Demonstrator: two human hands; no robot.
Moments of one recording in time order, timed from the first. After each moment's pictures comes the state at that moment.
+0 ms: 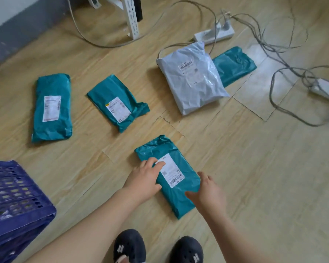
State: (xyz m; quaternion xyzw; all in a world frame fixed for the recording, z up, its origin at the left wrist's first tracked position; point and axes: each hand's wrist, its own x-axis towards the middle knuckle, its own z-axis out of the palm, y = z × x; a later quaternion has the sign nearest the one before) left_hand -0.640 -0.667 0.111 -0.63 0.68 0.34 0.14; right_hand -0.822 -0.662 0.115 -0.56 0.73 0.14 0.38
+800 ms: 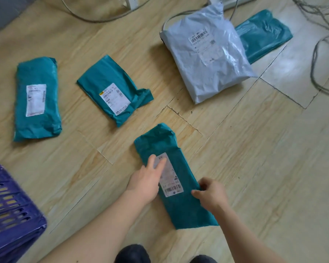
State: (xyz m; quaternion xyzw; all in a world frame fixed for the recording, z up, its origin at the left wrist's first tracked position) left_hand -0.629 -0.687 -0.007 -0.65 0.65 0.31 0.25; right_hand -0.812 -0.683 -0.031 -0.41 0.74 0.08 0.53
